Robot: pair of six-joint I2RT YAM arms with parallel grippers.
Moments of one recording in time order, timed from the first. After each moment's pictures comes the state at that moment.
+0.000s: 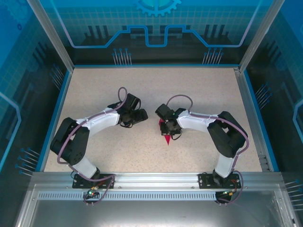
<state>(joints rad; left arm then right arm) -0.48 1.61 0.98 -0.45 0.03 -0.87 0.75 1.80 1.08 -0.63 0.07 0.73</state>
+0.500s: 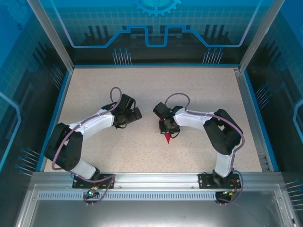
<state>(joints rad) -0.44 1.53 0.94 -0.52 -0.10 -0.88 0.75 1.86 1.15 -0.69 0.10 0.73</state>
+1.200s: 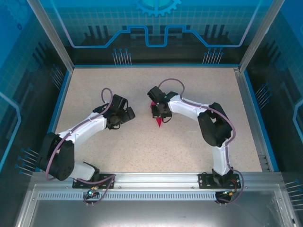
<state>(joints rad) -0.38 1.40 0.88 -0.57 -0.13 -0.88 0.67 2.05 1.54 -0.73 0.10 0.64</state>
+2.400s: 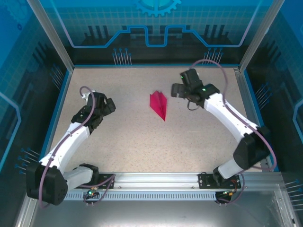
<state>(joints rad) -0.17 1.11 0.80 -0.46 -0.36 -0.57 0.43 1.50 1.33 -0.70 0.30 0.50</state>
